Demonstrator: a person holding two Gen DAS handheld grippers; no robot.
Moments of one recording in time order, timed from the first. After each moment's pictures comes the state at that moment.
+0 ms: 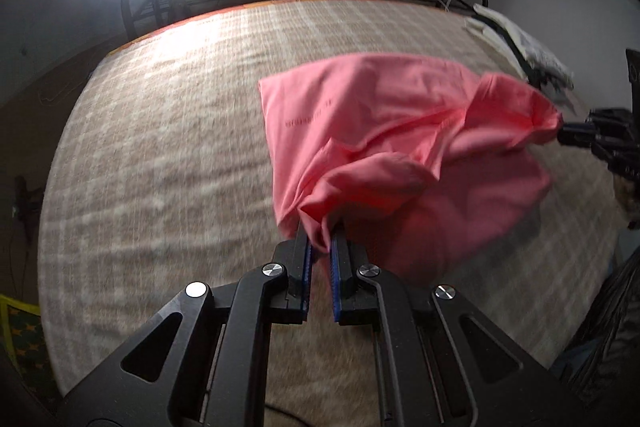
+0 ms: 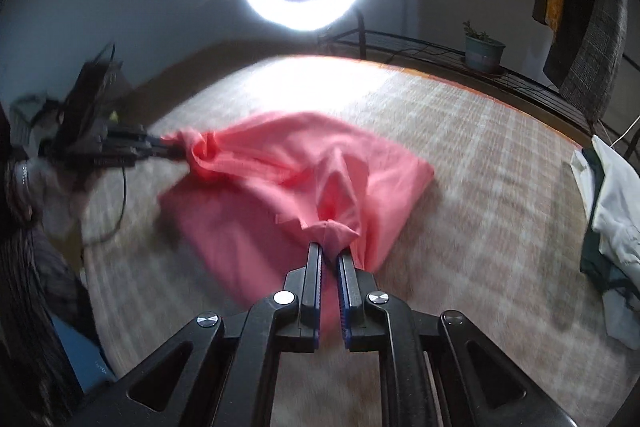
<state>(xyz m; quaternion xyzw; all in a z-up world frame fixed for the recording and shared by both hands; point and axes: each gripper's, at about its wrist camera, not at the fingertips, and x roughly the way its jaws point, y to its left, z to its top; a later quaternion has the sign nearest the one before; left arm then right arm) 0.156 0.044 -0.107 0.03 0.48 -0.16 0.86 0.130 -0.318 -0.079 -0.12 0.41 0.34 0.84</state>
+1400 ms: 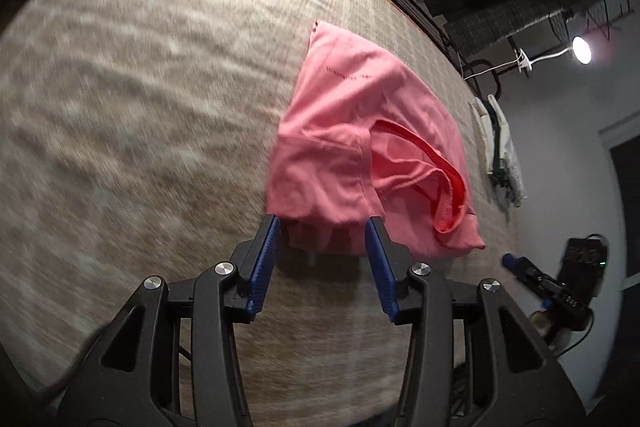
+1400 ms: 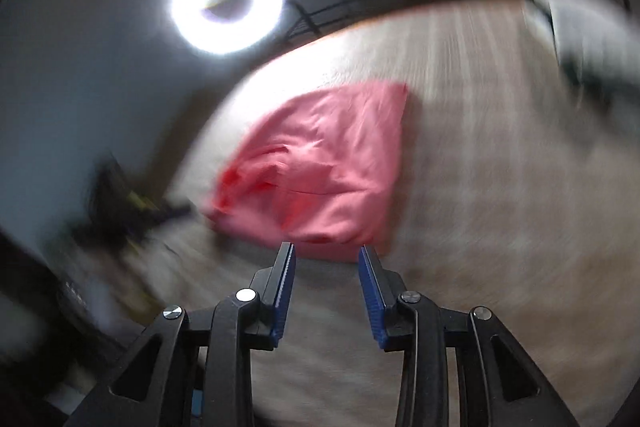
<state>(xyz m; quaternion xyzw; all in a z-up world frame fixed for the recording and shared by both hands) 0.138 0.096 -0.126 -0.31 0.53 -0.13 0.78 0.103 -0.371 -0.081 0.18 0.50 0.29 0.79</state>
